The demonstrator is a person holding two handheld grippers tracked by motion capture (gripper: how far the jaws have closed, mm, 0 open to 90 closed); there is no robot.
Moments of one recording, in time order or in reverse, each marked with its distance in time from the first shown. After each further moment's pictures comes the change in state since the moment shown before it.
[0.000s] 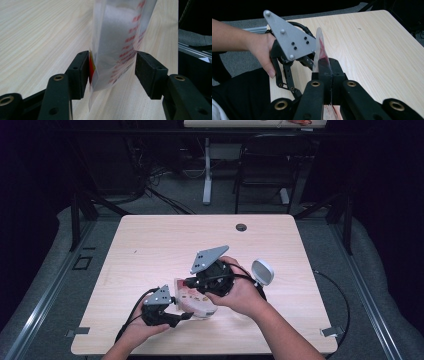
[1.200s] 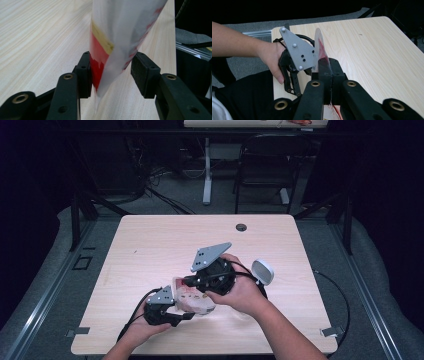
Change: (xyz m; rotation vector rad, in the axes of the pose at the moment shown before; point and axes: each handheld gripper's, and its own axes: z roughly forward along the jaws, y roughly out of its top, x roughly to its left) left arm 0.005 -0.004 0.007 0.023 -0.047 -0.015; right arm 0.001 0.008 -0.009 -0.033 0.017 -0.008
